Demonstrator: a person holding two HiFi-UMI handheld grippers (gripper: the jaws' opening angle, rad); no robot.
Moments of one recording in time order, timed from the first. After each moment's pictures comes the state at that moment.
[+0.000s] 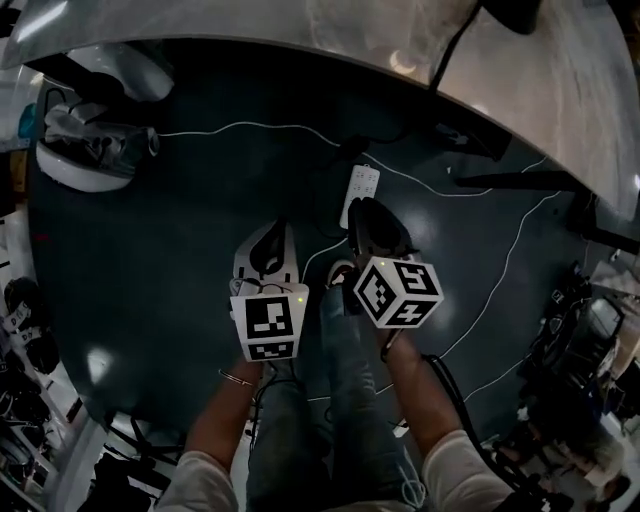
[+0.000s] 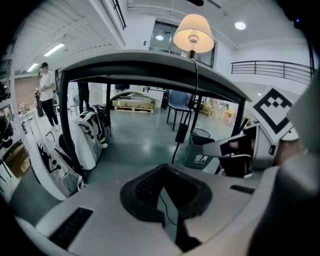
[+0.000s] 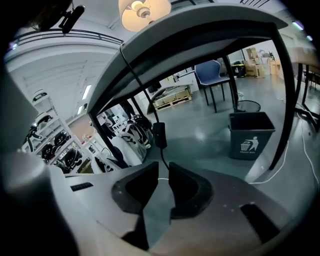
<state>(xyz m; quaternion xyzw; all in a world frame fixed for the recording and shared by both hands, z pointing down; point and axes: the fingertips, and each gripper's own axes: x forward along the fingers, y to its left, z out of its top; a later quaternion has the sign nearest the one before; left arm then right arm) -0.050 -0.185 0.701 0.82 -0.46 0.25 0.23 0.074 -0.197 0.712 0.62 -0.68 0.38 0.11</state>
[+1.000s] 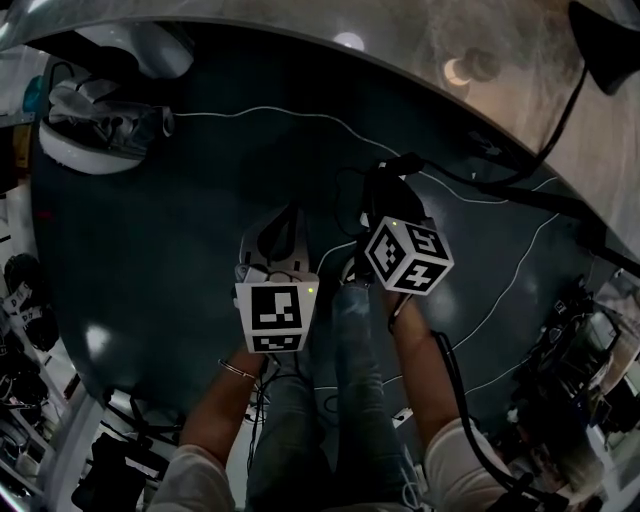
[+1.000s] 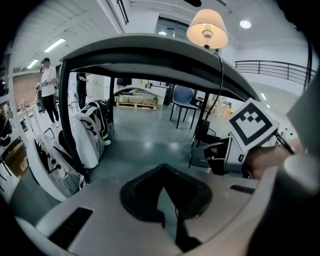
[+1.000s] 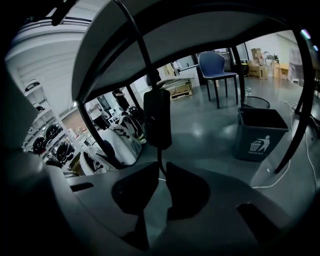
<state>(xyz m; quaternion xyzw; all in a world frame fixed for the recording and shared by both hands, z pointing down) -0.088 -0.229 0.730 0.81 -0.46 0.27 0.25 0.045 -0.267 0.776 0.61 -0.67 0.39 0.15</state>
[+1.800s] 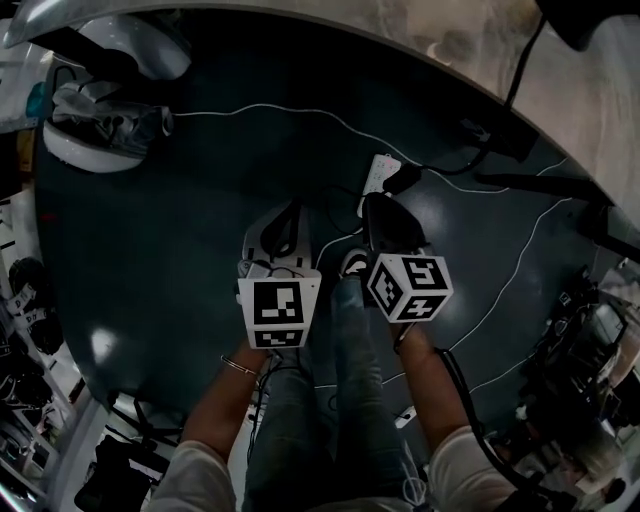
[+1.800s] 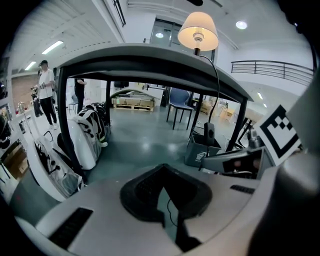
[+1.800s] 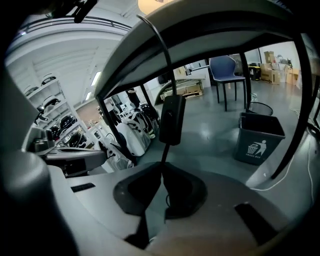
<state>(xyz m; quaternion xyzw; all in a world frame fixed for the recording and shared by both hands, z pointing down) -0.072 -0.203 0.712 0.82 -0.45 0.26 0.24 0.042 -0.196 0.744 0.57 -0.71 0.37 0.17</state>
